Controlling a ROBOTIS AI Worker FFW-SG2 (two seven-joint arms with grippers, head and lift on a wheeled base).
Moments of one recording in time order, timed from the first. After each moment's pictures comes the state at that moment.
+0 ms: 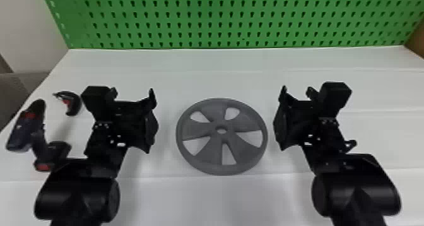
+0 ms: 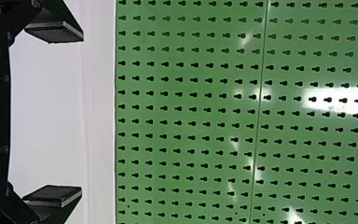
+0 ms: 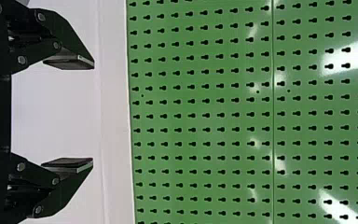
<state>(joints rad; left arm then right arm) -0.04 0.10 -0.05 -1.54 0.14 -0.03 -0.03 -0.07 -0.04 0.03 -1.58 -0.09 0.10 -0.05</state>
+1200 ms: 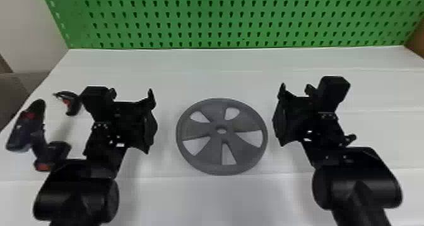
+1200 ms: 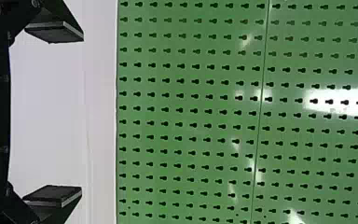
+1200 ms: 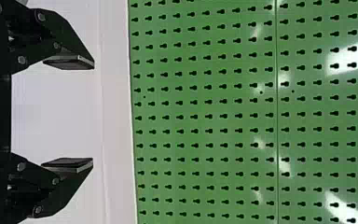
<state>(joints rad) -0.04 0.10 -0.05 -1.54 0.14 -0.03 -0.03 -0.10 -0.04 0.03 -1.60 -0.09 0.17 -0.05</state>
